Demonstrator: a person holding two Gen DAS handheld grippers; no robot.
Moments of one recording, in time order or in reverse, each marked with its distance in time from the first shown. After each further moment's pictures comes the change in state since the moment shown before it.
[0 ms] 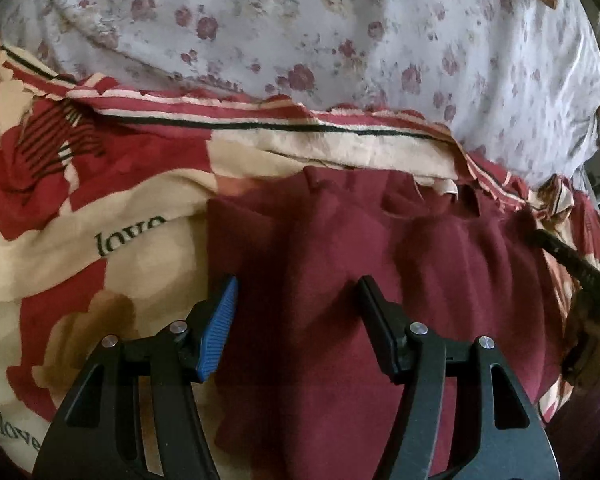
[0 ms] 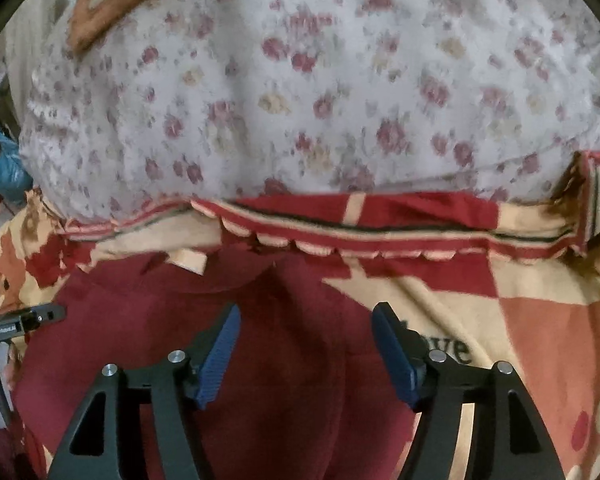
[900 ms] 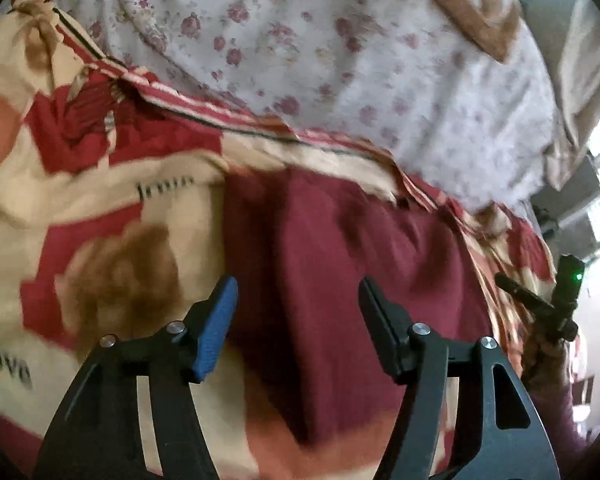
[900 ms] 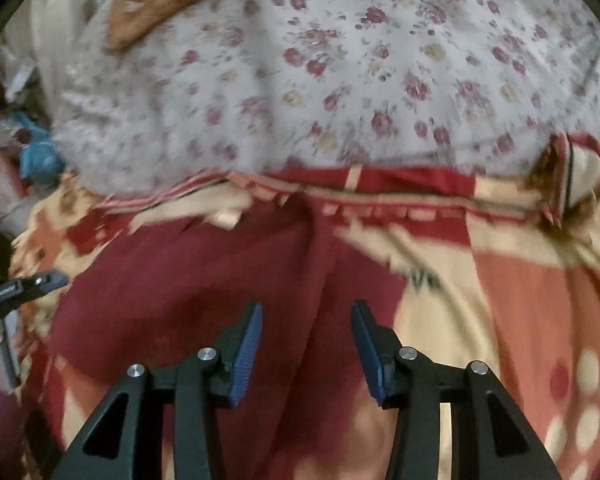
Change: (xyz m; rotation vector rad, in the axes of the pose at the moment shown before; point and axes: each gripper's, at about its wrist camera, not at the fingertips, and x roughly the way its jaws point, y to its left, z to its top) left arm -0.088 0.034 -0.055 -0.091 -0.089 -0.215; right arm -0.076 -0.010 -0.057 -0.028 0.000 0.102
